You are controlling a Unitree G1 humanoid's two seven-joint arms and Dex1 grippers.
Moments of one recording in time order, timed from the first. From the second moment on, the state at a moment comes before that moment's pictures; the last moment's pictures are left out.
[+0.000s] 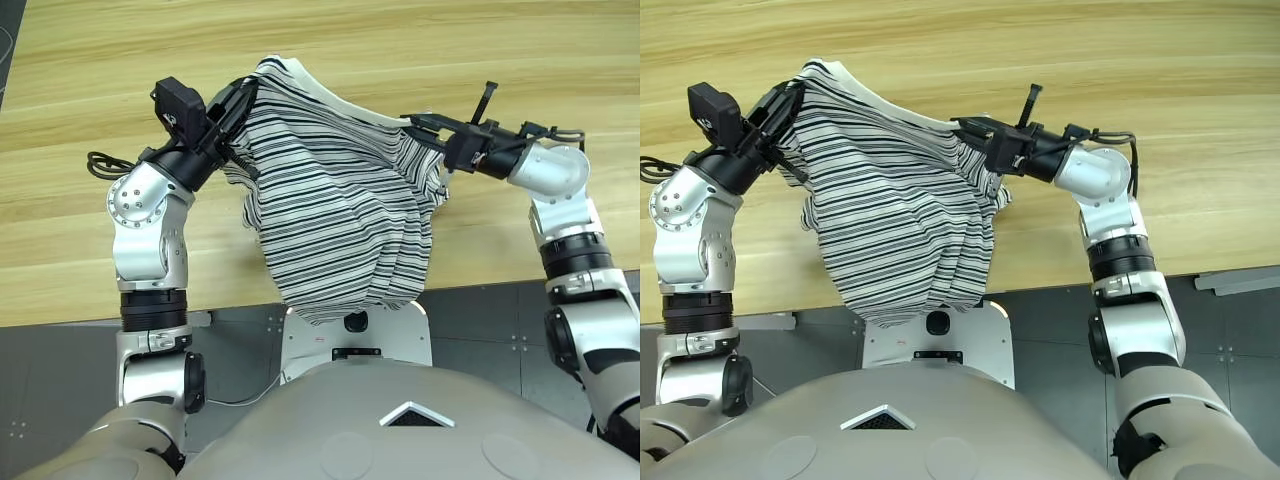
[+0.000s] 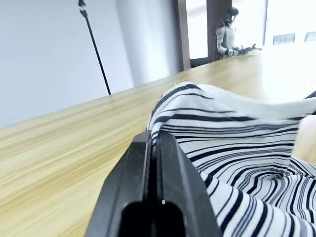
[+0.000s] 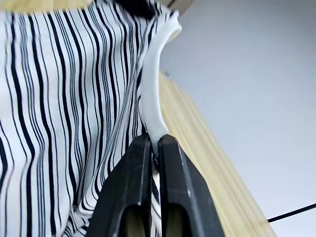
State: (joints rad) left arm -0.10 0.40 0.12 -0.01 -0.32 -0.01 -0.67; right arm -0.38 -0.43 0.20 0.44 -0.06 -0.76 0.81
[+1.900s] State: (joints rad) left arm -0.11 0.82 -0.32 0.21 -0.21 -0.38 -1.21; right arm -0.24 -0.73 0.53 0.26 -0.04 -0.69 0.91
